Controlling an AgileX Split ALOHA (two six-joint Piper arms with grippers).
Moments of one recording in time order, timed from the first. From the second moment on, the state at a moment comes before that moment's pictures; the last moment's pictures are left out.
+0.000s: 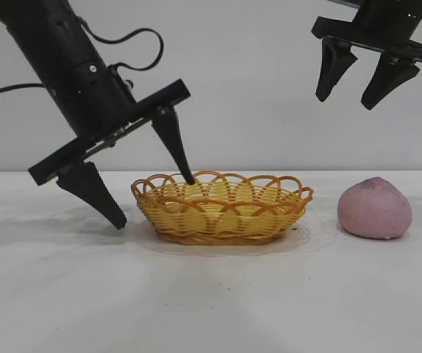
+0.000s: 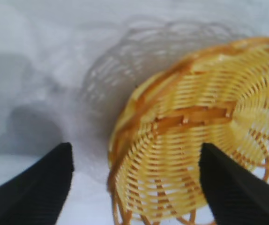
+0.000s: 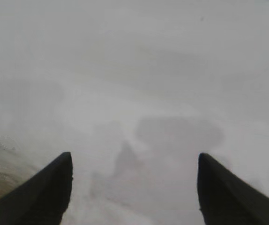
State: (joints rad) left arm -0.34 2.05 -1.32 -0.74 0.78 0.14; right arm 0.16 1.97 -1.52 0.40 0.70 -0.38
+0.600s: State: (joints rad) left arm -0.33 1.93 -1.42 -0.14 0.93 0.11; right arm 0.16 1.97 -1.52 0.40 0.70 -0.38
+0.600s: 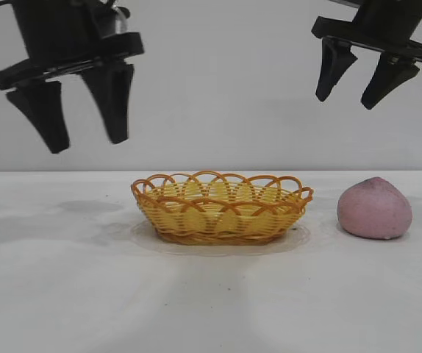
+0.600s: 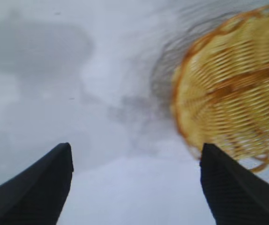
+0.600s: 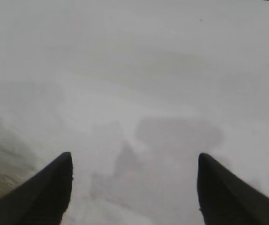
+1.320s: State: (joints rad) left arm 0.00 1.85 -1.42 0.03 1.12 0.08; right arm 0.16 1.97 -1.52 0.40 0.71 -0.38
